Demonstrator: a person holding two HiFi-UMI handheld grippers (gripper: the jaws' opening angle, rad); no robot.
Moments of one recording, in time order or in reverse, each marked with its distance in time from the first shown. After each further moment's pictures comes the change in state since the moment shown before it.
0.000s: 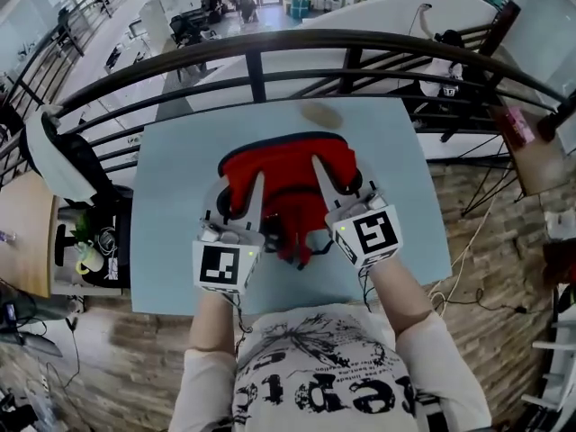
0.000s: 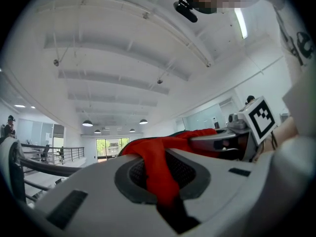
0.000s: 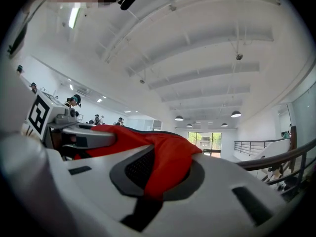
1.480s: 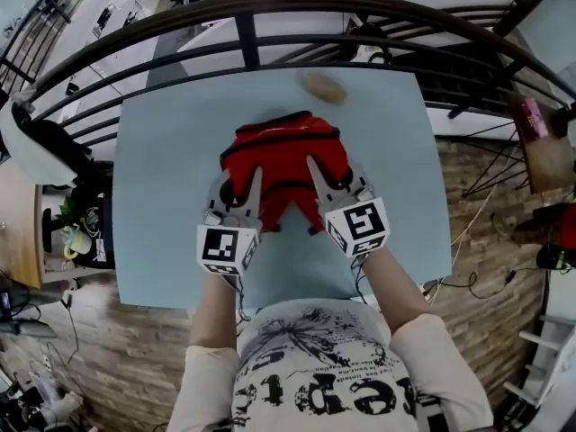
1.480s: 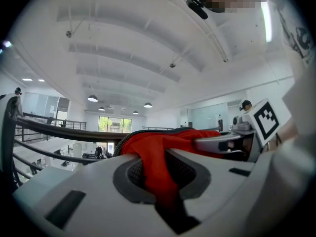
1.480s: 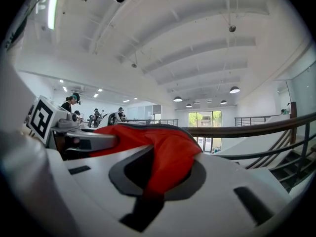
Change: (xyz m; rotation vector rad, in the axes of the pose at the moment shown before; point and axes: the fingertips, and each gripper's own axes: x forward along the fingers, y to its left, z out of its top) left arm 0.077 0.008 -0.154 -0.180 0.155 0.011; right arm 0.048 -0.041 -0.160 0.146 0.200 0.025
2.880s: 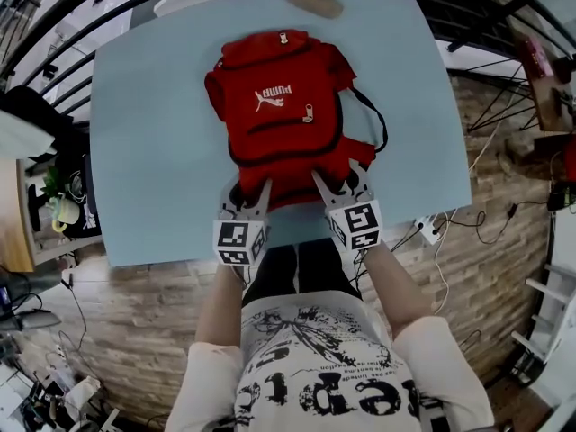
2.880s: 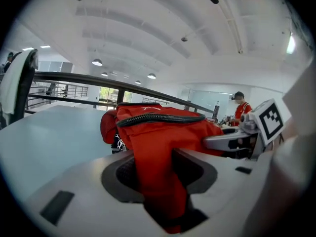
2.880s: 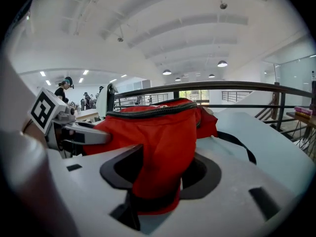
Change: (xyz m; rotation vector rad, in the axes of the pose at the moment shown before) left arm -0.142 -0.066 -0.246 -0.189 0.353 -0.043; right arm -0.131 0.096 -0.244 0.116 0.325 -0.106
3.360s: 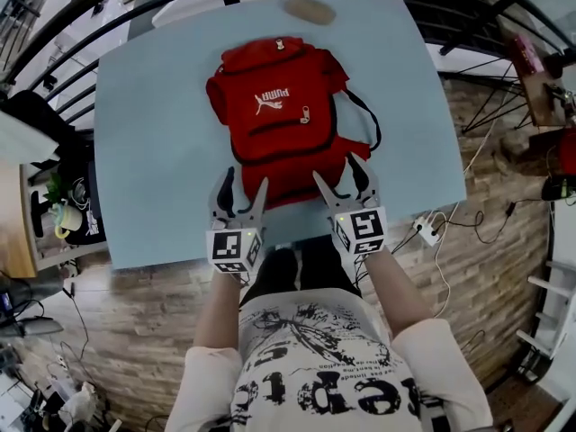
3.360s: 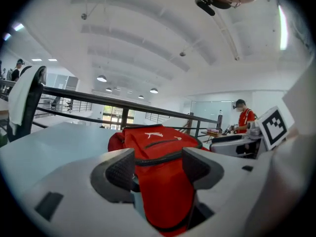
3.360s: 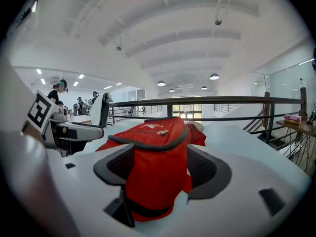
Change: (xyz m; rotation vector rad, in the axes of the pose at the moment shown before) left arm -0.039 0.003 0.052 0.033 -0.185 0.056; right arm -0.038 -0.003 0.038 -0.006 -0.125 -0.100
